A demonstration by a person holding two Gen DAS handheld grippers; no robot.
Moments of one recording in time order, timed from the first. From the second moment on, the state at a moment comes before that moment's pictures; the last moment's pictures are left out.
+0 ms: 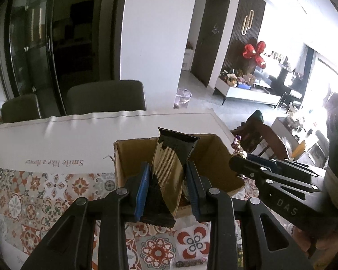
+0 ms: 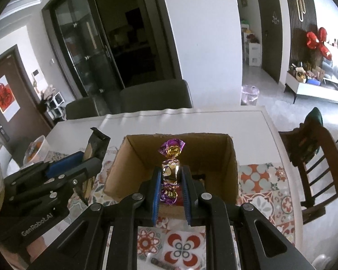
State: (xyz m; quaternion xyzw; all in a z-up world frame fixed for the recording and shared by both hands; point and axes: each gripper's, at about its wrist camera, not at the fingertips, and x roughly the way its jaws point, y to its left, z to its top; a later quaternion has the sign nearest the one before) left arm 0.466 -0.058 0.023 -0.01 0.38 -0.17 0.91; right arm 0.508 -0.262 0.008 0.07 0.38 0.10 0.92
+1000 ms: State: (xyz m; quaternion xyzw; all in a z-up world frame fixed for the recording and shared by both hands) left arm 0.501 -0.070 -0.008 0.01 0.41 -0.15 0.90; right arm 0.545 -0.280 -0.022 0.06 0.42 0.04 0.90
